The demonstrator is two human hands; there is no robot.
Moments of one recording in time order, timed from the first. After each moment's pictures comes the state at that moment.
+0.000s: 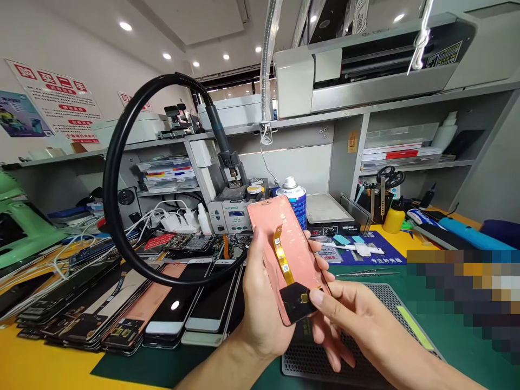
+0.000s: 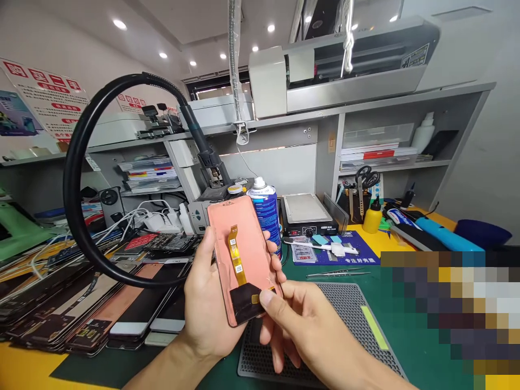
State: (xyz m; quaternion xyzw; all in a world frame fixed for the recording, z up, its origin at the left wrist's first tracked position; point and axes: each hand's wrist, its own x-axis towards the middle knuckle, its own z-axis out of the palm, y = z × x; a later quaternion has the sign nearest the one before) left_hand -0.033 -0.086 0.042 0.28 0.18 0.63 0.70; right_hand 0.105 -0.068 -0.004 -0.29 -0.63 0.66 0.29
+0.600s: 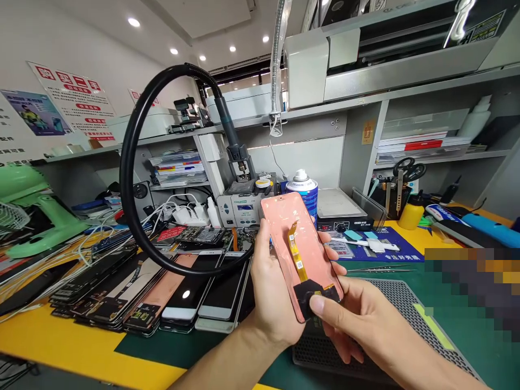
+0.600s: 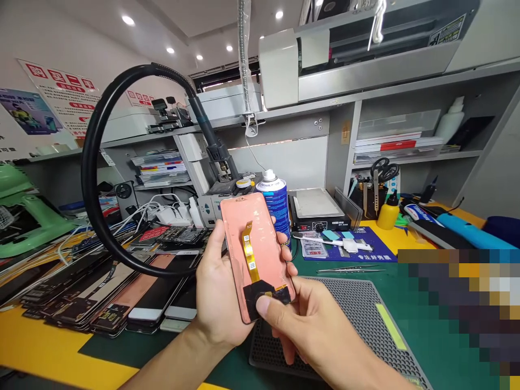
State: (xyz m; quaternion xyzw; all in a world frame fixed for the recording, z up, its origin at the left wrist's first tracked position) left_hand -0.038 -0.082 0.041 0.27 0.20 0.60 0.73; right_hand 0.094 -0.070 -0.009 -0.34 -0.65 0.62 0.28
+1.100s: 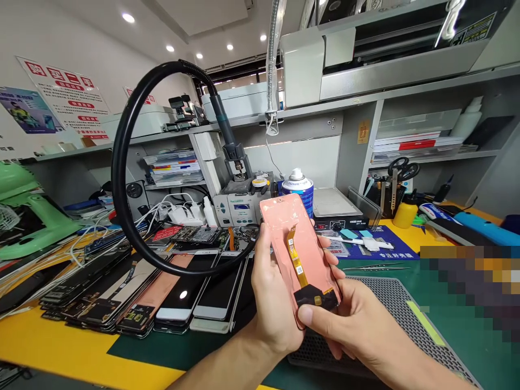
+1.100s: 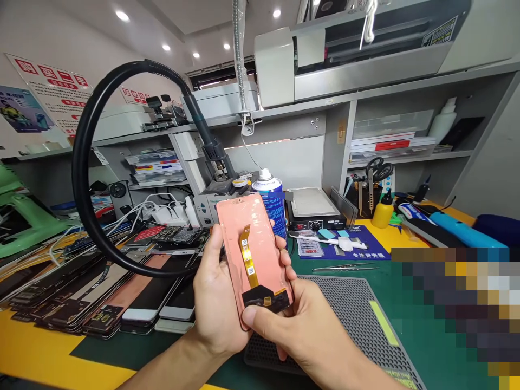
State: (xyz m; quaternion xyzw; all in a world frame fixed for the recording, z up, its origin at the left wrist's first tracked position) left_hand -0.028 -0.085 0.037 0.25 0.22 0.63 0.70; right_hand 0.088 -0.071 -0.007 -0.32 -0.65 0.62 0.30
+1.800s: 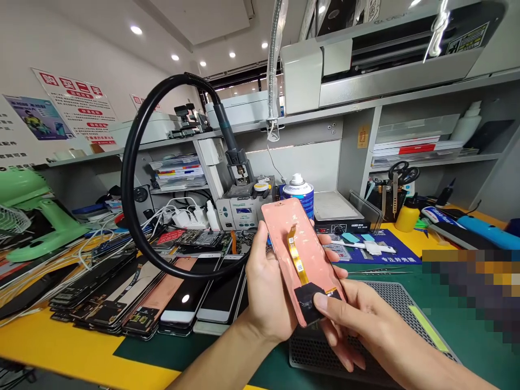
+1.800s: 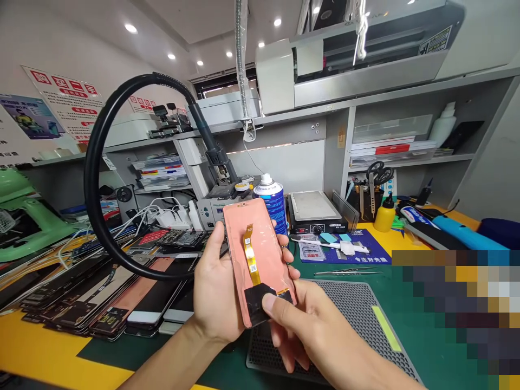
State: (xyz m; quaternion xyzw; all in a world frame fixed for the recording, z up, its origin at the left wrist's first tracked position) left_hand -0.043 -0.079 0.039 0.29 0.16 0.58 0.75; right_hand 0.102 -0.069 -0.001 -0.31 -0.62 0.68 0.25
